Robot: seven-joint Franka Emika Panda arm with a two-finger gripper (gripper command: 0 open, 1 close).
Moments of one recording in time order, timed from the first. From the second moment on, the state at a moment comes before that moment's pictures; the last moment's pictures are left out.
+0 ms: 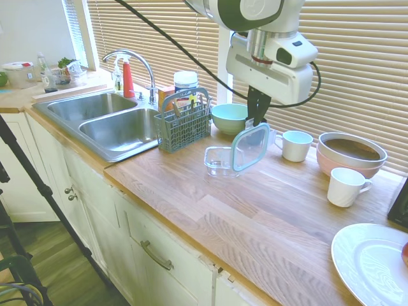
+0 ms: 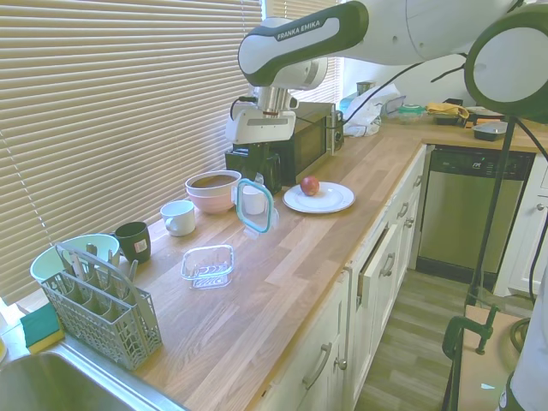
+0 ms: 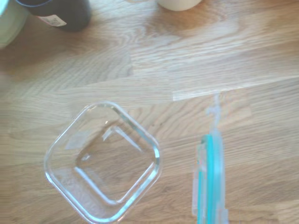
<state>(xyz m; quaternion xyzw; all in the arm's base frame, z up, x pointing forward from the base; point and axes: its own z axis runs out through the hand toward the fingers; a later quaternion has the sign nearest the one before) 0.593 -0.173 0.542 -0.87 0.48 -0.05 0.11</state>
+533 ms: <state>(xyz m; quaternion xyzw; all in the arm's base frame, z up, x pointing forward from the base) 0.553 -0.118 0.522 -0.84 0.53 -0.01 0.12</state>
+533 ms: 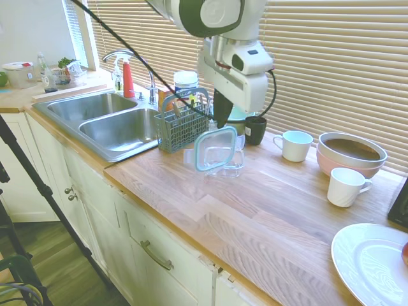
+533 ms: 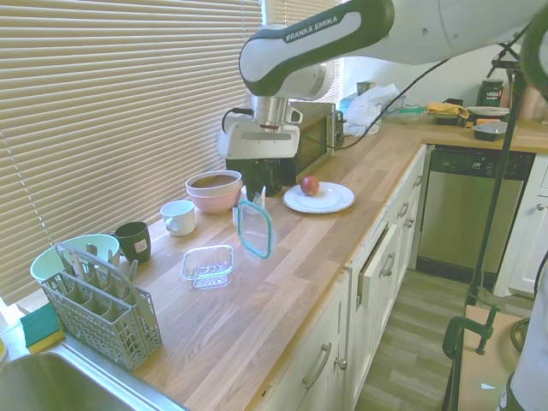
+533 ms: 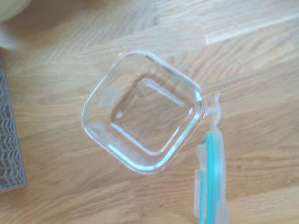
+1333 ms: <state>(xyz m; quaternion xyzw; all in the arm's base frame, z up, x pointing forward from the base) 0.544 -0.137 0.491 -0.80 0.58 0.03 0.16</state>
